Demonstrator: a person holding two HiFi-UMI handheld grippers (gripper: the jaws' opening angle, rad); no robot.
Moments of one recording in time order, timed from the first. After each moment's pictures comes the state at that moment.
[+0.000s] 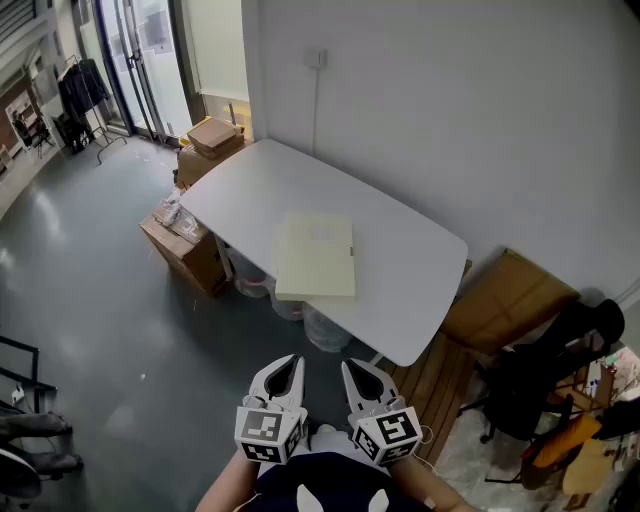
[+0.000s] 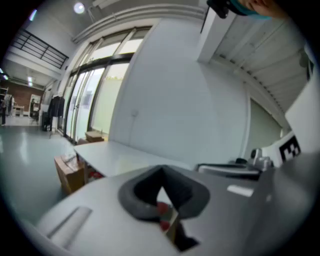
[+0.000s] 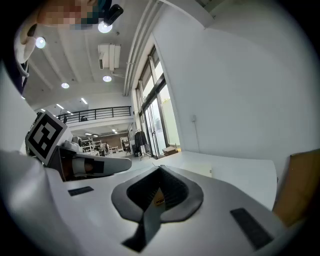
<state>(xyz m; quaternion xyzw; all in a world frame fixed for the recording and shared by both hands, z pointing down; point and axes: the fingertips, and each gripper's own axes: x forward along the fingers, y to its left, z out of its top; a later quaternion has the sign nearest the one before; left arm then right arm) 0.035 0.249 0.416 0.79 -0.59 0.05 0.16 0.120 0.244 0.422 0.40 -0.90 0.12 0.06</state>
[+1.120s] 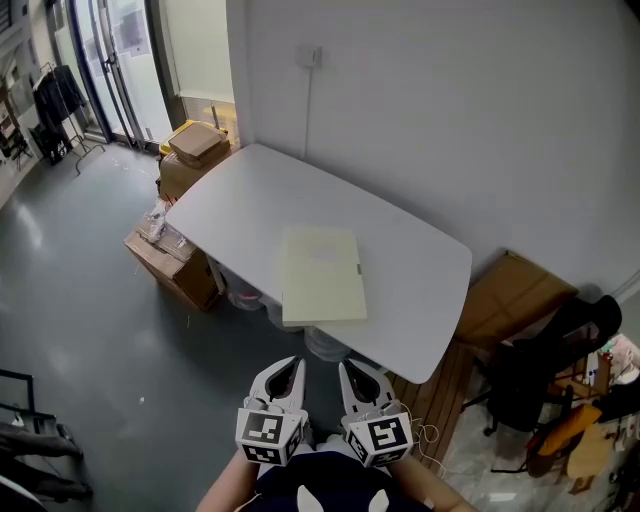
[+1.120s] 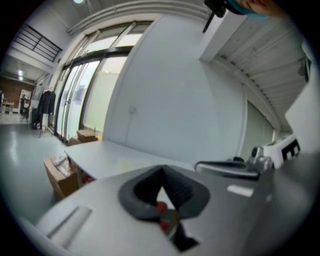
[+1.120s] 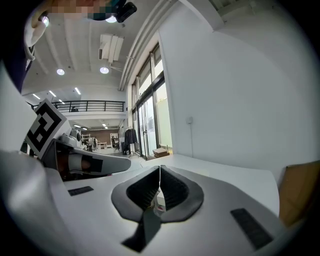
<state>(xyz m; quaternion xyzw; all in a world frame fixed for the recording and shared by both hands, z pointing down) -0.028 0.168 0.431 0.82 -0.55 0.06 0.17 0.049 0.168 0.429 0.46 -0.88 0.08 0.08</state>
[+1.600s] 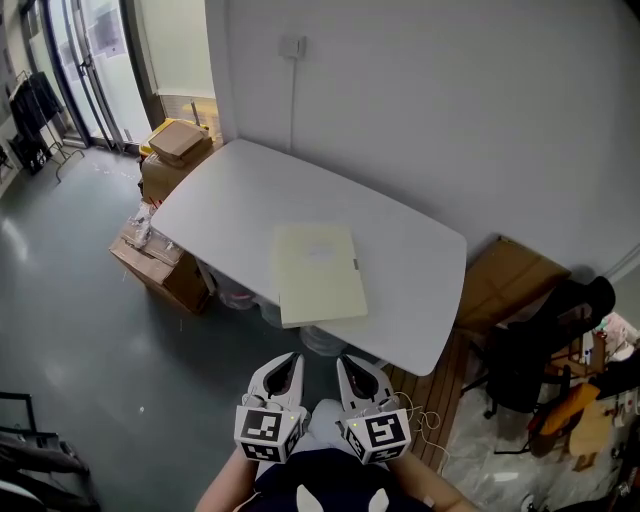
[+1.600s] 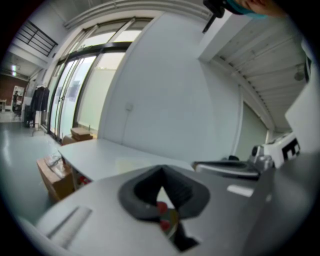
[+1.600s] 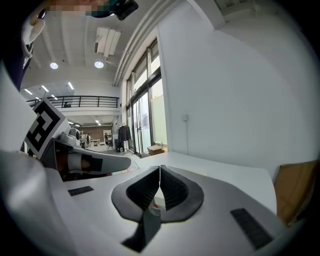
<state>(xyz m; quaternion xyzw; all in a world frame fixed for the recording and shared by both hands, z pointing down) -0.047 0.147 0.442 0.84 -0.52 0.06 0.17 0.030 0.153 0.442 0.49 -0.86 0.09 0.09</state>
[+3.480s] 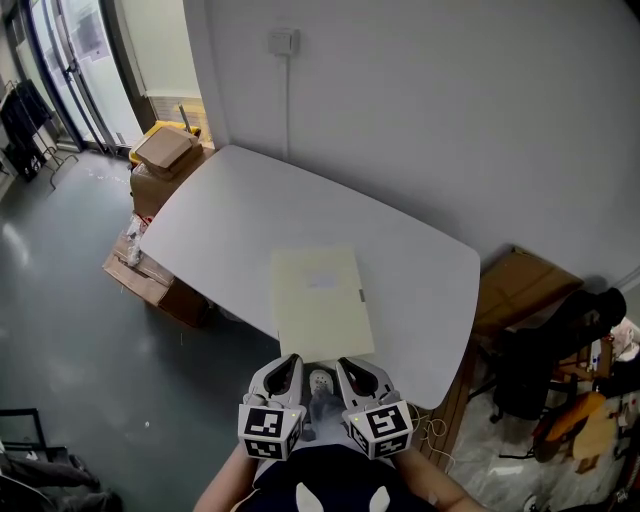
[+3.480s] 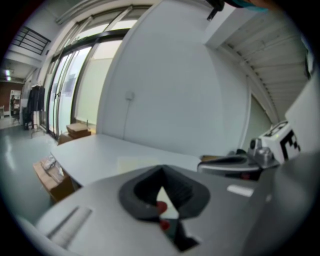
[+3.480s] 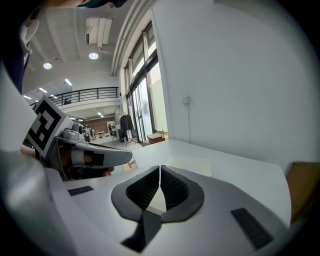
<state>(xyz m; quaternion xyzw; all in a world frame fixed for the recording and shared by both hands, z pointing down) -0.050 0.026 0.479 0.83 -0.51 0.11 0.19 0.028 0.034 0.484 0.46 -0.86 0.14 0.16</state>
